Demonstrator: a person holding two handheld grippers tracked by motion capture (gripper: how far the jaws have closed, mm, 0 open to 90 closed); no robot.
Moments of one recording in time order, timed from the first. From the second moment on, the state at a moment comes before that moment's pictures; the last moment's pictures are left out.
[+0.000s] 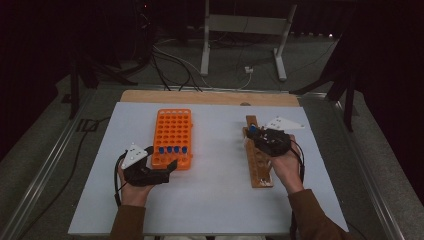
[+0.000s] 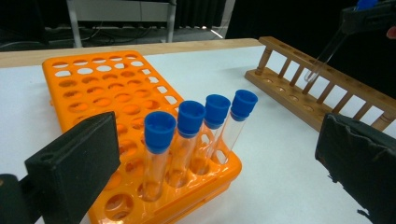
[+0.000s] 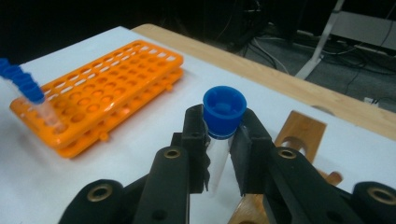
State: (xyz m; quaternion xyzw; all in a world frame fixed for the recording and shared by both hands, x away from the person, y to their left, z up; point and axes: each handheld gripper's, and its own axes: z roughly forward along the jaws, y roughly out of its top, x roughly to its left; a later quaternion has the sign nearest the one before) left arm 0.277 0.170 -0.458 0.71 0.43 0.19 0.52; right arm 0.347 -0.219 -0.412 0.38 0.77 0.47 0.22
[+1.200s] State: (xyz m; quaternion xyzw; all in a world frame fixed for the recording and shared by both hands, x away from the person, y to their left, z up) left arm 0.271 0.078 -0.434 0.74 0.35 0.18 0.54; right arm 0.313 -0.191 -0.416 0.32 0.80 0.49 0.14
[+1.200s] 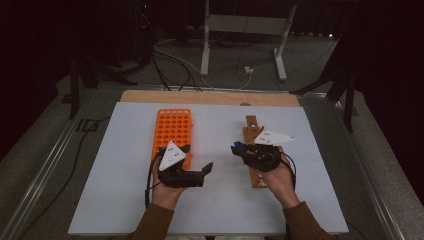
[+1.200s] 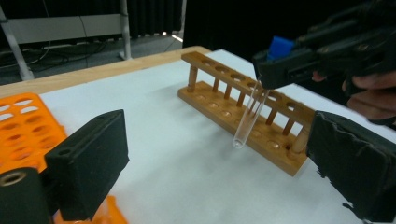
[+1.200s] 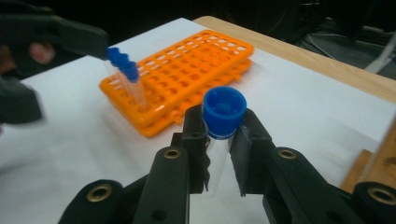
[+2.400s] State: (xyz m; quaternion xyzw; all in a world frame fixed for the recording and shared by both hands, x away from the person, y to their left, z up) left arm 0.288 0.032 -0.455 0.78 0.32 0.17 0.52; right arm 0.312 -0.181 -0.414 0.32 0.79 0.52 0.09
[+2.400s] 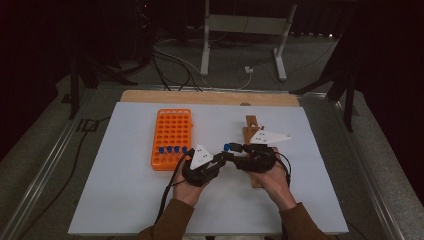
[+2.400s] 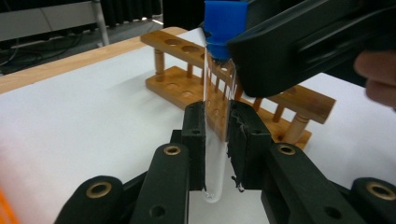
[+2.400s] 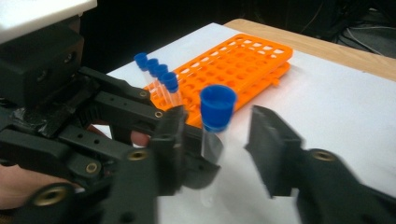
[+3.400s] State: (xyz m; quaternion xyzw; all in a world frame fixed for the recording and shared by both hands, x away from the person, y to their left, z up) left arm 0.273 0.099 -0.439 0.74 0.35 0.20 0.54; right arm 0.322 -0.209 -0.417 0.37 0.76 0.51 0.14
